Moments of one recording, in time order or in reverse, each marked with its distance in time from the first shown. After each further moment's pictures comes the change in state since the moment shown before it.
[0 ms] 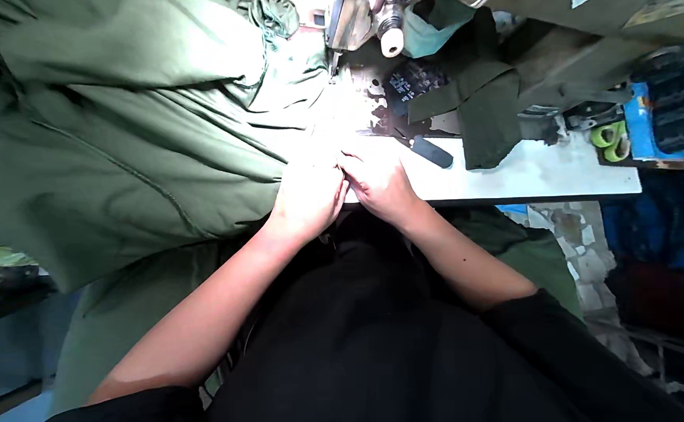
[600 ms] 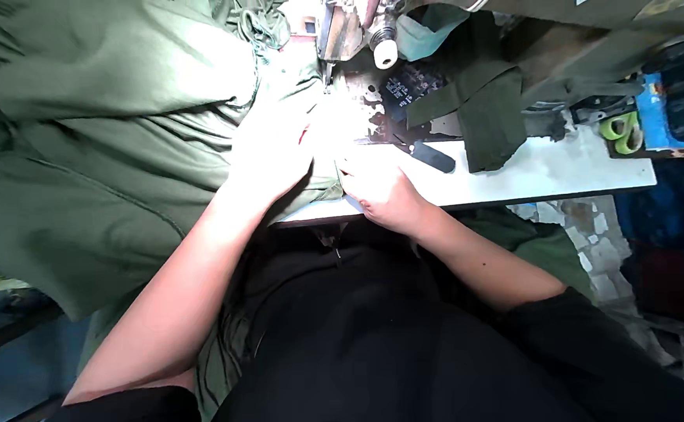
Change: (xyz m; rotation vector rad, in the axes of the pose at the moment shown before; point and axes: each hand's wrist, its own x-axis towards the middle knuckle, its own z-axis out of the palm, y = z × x) left_hand 0.051 -0.050 -0.044 0.112 -0.053 -0.099; right_hand 0.002 0.005 -0.010 0.052 -0.064 -0.128
